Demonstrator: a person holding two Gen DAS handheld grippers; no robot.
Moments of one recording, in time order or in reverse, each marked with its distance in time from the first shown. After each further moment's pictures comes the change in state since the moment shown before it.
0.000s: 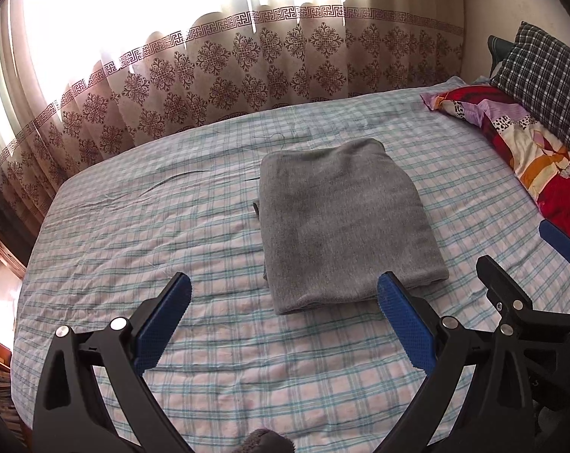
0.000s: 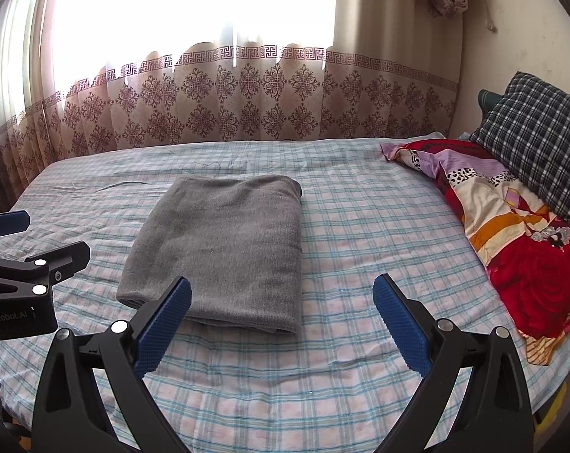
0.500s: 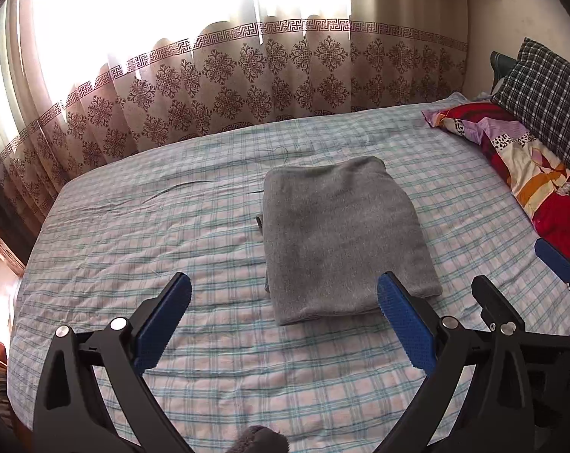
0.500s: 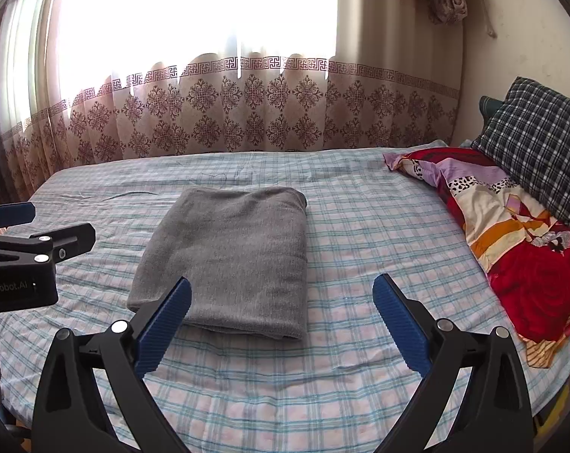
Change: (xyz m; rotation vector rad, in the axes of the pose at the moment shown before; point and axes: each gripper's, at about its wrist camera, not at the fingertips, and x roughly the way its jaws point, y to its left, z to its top) left arm -0.011 0.006 0.010 -0.031 -0.029 -0.008; right arm -0.011 0.003 0.003 0.000 -0.030 0.013
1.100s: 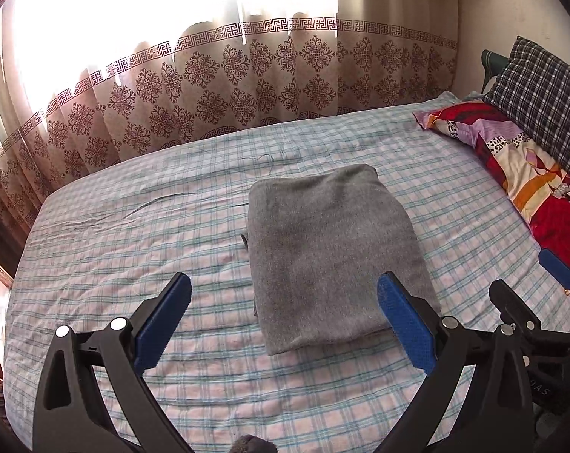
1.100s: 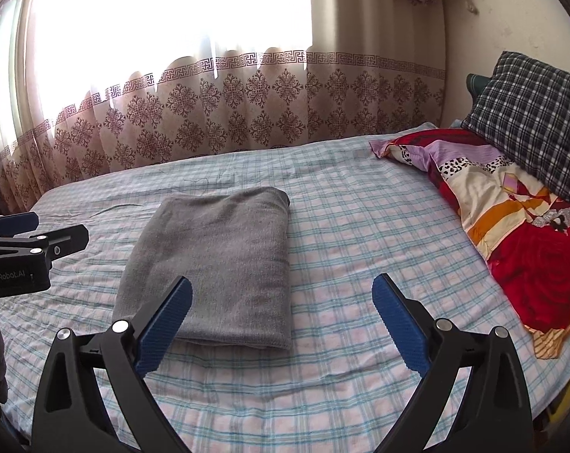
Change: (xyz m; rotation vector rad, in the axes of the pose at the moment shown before) left arm 0.025 0.000 0.025 0.027 -0.008 -0.058; right arm 0.018 -0.027 0.004 0.080 0.014 -0.007
